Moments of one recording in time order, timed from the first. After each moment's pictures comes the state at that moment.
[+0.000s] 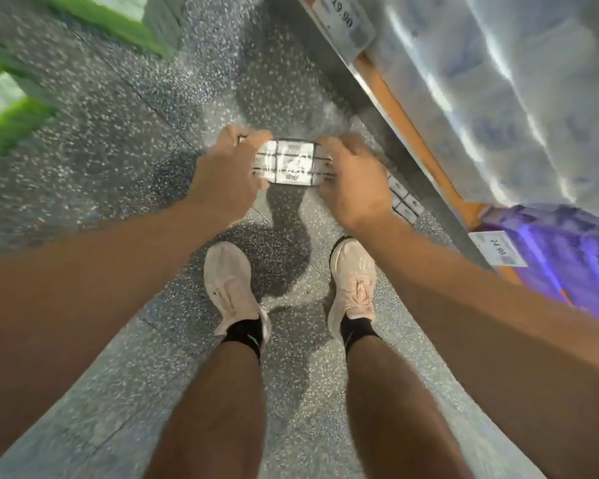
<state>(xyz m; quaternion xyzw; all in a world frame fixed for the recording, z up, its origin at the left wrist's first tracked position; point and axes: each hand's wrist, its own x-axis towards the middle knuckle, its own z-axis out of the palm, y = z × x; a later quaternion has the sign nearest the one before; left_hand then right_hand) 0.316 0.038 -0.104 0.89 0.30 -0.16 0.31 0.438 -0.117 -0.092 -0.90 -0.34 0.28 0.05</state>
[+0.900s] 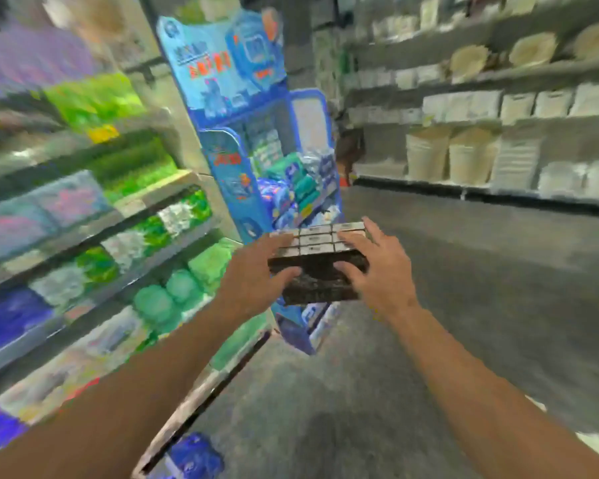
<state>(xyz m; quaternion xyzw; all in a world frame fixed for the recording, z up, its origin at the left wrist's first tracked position) -0.300 -0.086 0.783 0.58 0.76 0.29 -0.03 -0.129 0.037 0.727 -0.33 -0.82 0.18 0.44</state>
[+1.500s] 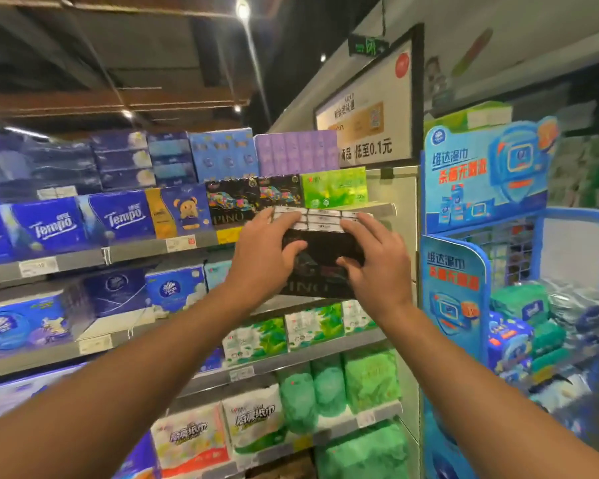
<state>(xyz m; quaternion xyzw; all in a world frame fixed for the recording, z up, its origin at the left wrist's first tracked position) -0.644 -0.185 0.971 0.35 0.83 0.25 -0.35 -0.579 -0.014 0.919 -0.02 -0.81 0.19 0.55</state>
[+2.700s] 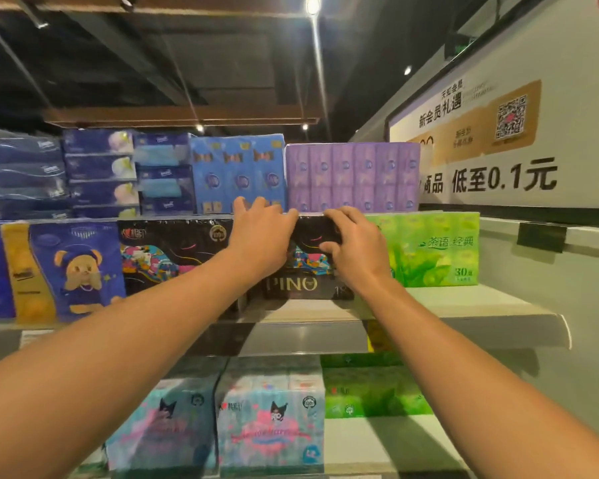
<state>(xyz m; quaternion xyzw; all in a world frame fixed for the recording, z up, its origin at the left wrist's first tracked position) -1.114 -0.018 1.060 0.16 0.88 -0.13 -0.42 -1.122 0.151 1.019 0.09 -0.85 0.20 0.48</state>
